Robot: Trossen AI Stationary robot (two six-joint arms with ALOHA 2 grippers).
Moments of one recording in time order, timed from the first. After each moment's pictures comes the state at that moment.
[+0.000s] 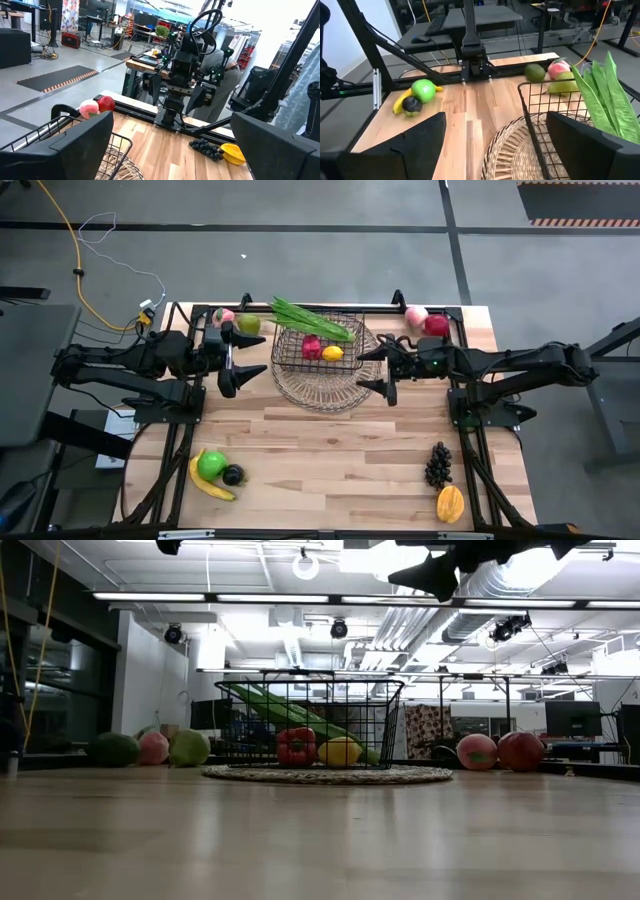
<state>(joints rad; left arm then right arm) 0.06 0.72 0.76 -0.03 -0.22 -0.25 -0.04 1.03 0.73 0.09 -0.02 0.09</state>
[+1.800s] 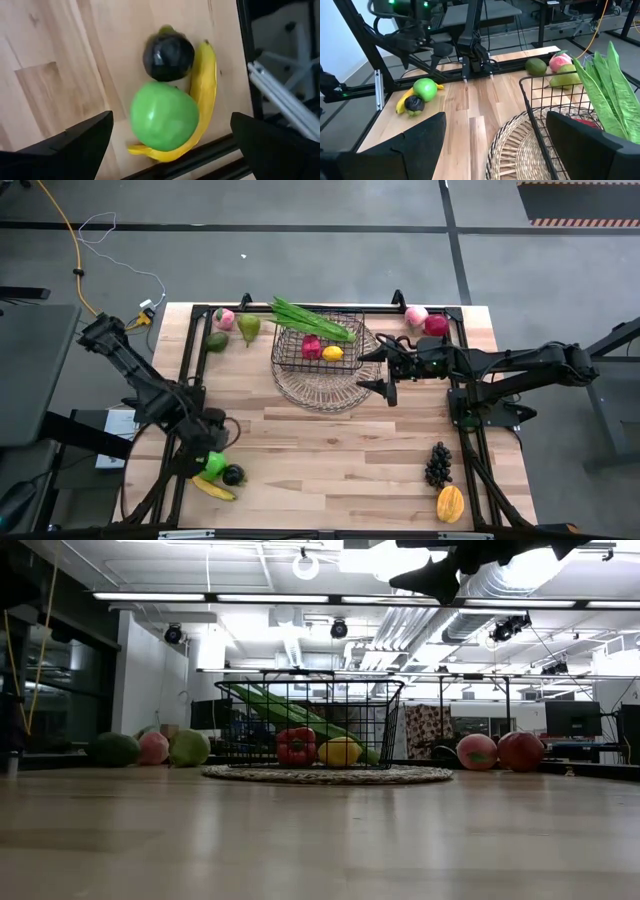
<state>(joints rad) -0.65 1.06 0.84 -0.99 0.12 -0.55 -0.04 1.03 0.73 0.07 -0.02 0.13</state>
